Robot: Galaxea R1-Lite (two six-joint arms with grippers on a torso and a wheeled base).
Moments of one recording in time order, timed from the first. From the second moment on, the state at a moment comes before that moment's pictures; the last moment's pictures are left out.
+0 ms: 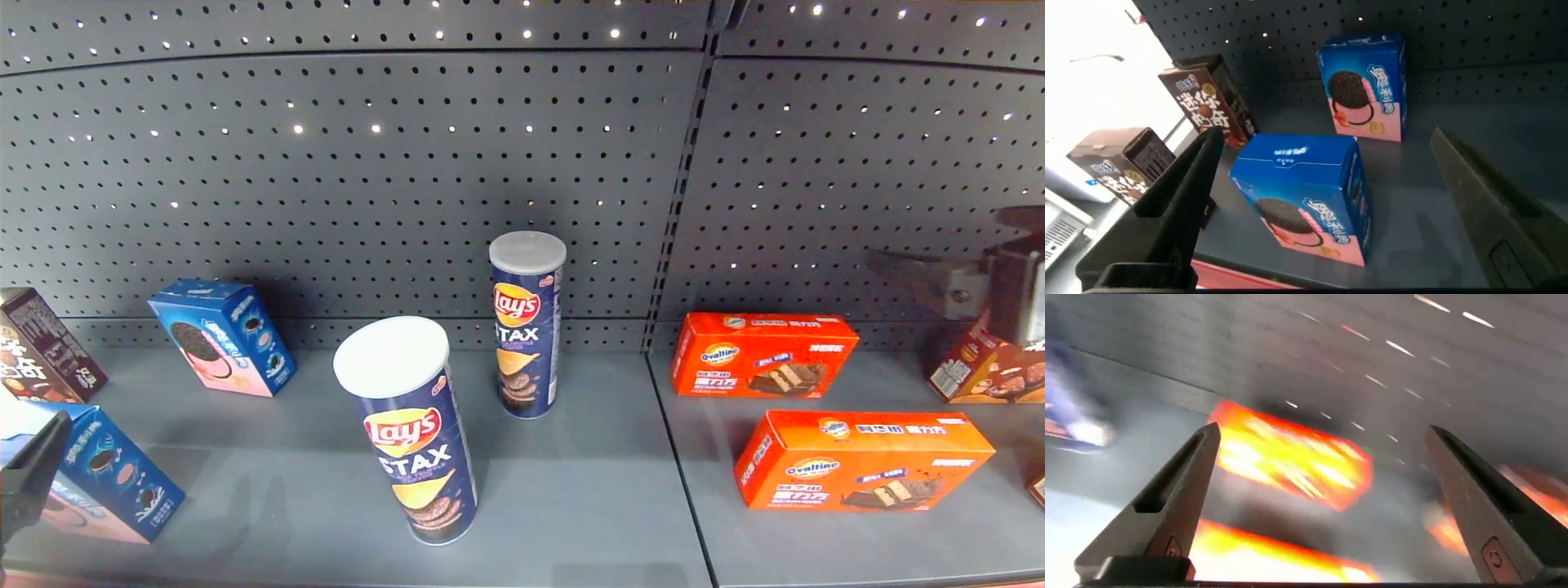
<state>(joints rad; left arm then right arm) -0.18 0.76 -0.26 -0.54 0.50 0.21 0.69 1.15 -1.04 0.03 -0.62 -0.18</state>
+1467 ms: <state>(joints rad) -0.25 1.10 -0.56 -0.57 0.33 0.08 0.24 0.44 -0.64 0.05 -1.39 -0.19</state>
